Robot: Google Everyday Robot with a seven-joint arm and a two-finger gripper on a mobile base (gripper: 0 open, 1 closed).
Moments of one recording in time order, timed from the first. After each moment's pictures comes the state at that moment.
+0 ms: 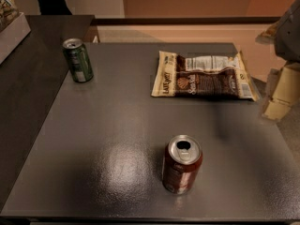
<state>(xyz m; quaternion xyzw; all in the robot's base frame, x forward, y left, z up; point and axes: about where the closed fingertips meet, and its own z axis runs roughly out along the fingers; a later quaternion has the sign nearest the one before) 0.438 -0.217 0.976 -0.60 0.78 -0.03 0.16</state>
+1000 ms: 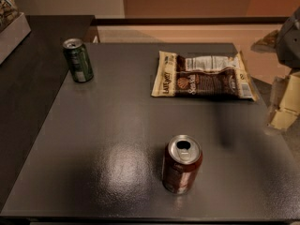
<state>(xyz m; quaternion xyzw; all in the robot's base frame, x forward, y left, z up) 0.423 -0.209 0.969 -0.63 0.76 0.00 0.16</state>
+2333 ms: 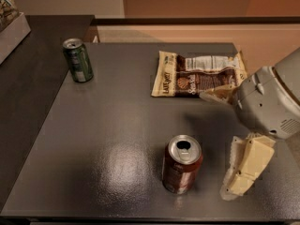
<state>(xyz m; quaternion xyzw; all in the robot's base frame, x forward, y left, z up) 0.344 -0.112 0.918 -0.67 0.68 0.17 0.22</state>
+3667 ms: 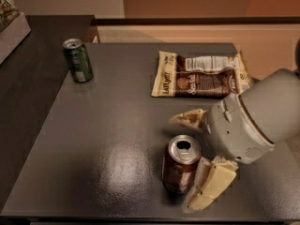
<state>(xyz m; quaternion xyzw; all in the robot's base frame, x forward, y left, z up) 0.320 -0.057 0.890 -0.68 0.65 0.23 0.25</state>
